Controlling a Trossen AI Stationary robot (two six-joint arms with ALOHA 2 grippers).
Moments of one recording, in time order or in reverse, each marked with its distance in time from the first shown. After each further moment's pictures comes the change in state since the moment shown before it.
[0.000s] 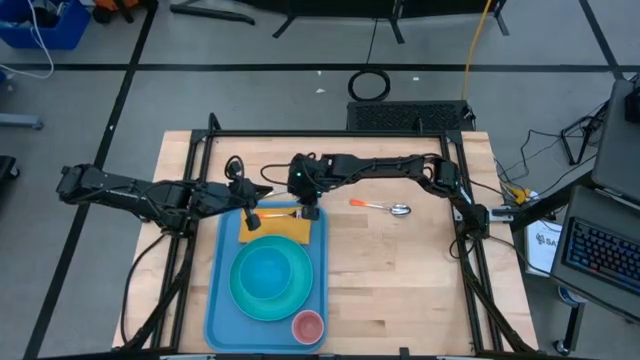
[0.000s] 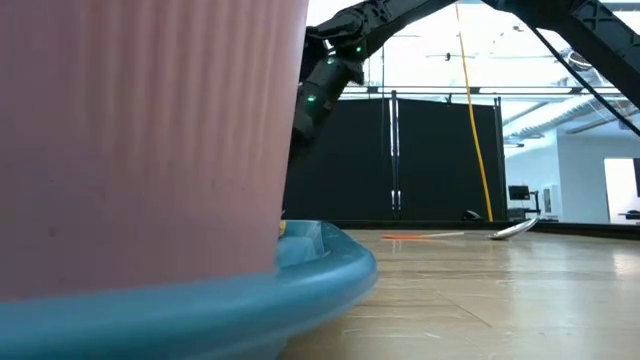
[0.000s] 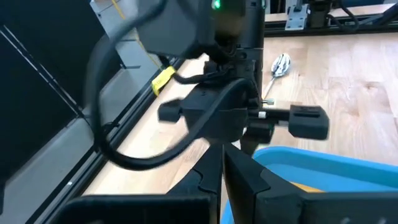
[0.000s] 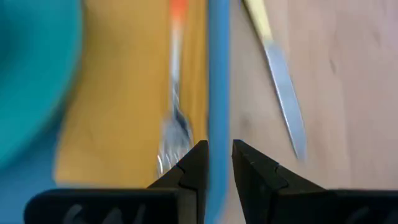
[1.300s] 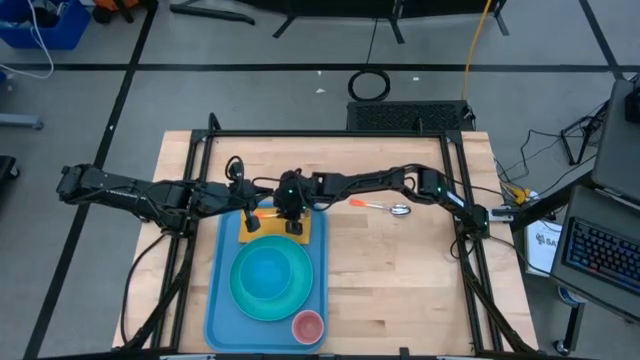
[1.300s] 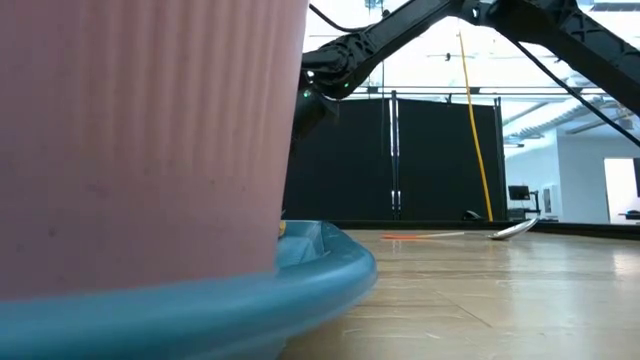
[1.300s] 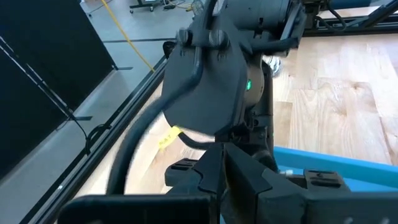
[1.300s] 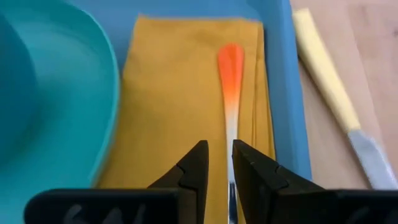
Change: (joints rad) left arm 0.000 -0.001 0.002 0.001 0.032 0.002; right arm 0.066 0.154 -0.002 0.387 -0.097 0.099
